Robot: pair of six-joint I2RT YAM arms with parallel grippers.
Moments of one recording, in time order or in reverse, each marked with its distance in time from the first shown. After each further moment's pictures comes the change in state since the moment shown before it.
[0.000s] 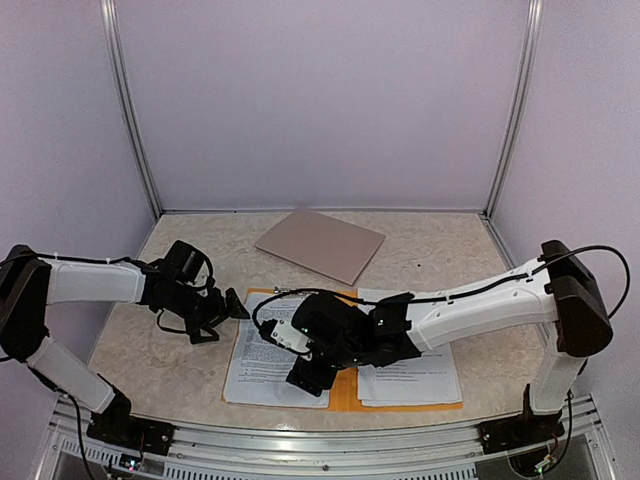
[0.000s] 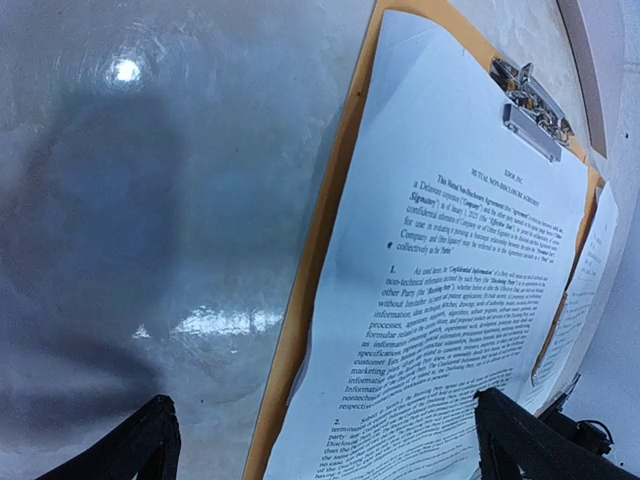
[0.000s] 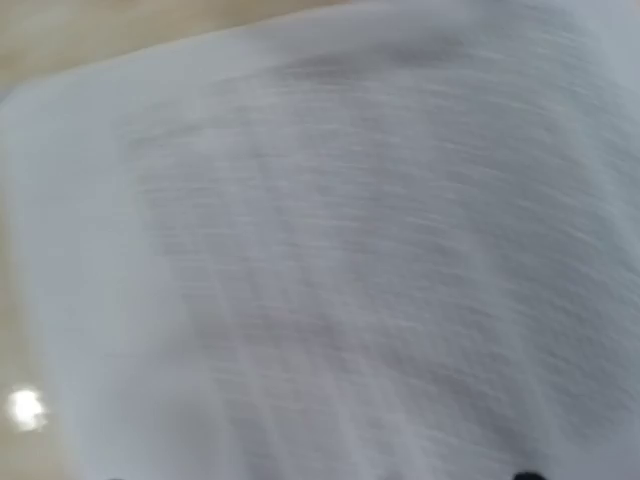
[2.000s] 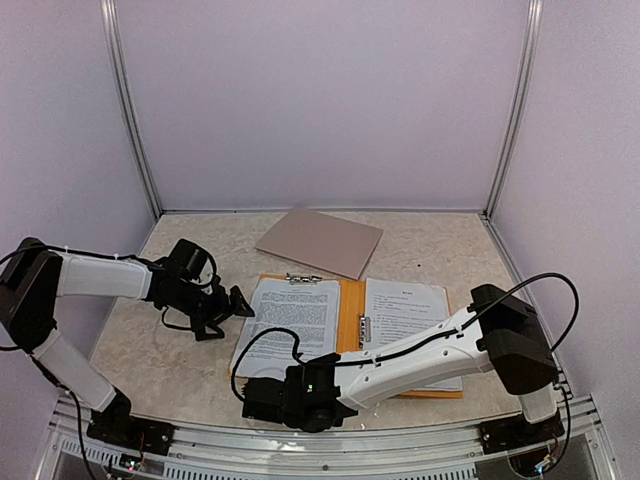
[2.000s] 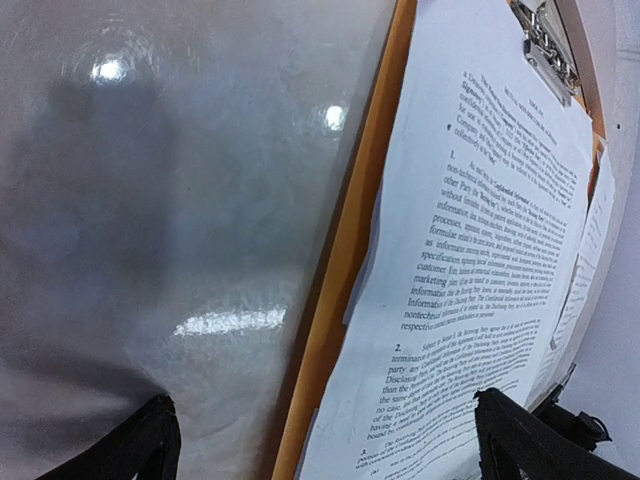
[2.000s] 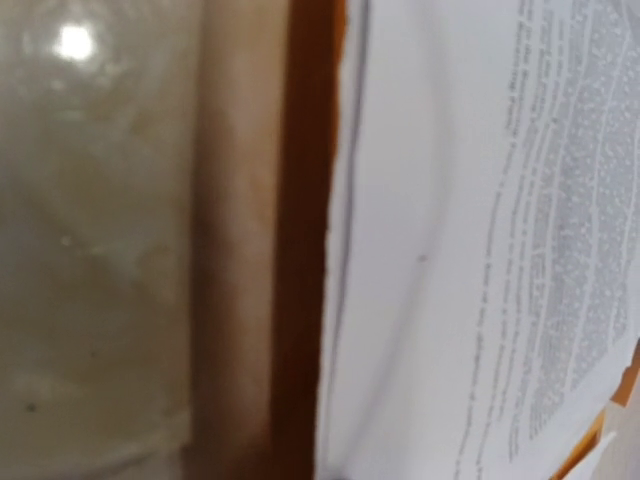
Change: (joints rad) left arm 0.012 0.065 0.025 0.047 0.047 0.029; right arm 0.248 0.347 0.343 -0.432 0.566 -0.188
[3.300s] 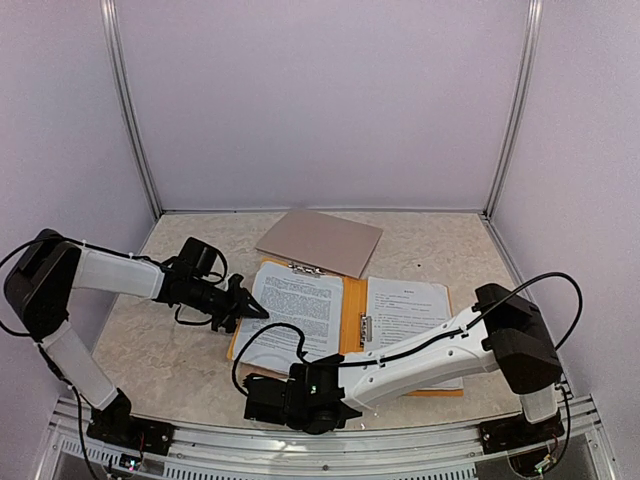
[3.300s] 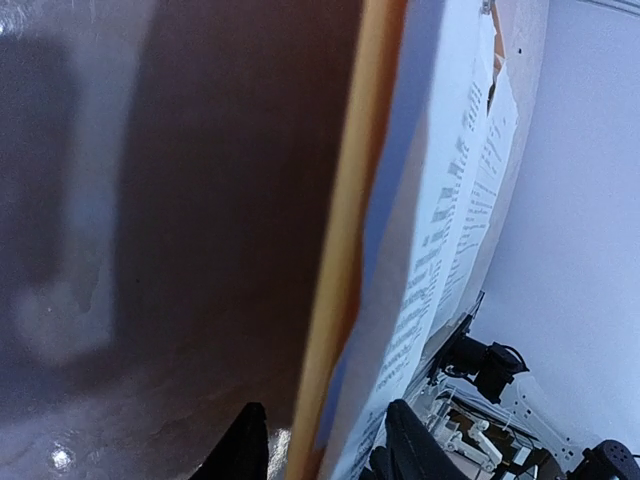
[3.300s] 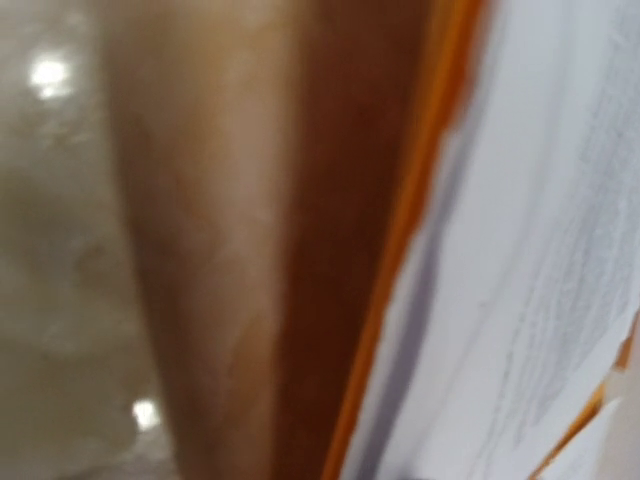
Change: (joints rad) left arm -0.032 0.099 0.026 0.198 0.306 -0.119; right arm 0.007 -0.020 -0.023 0.015 0.050 0.101
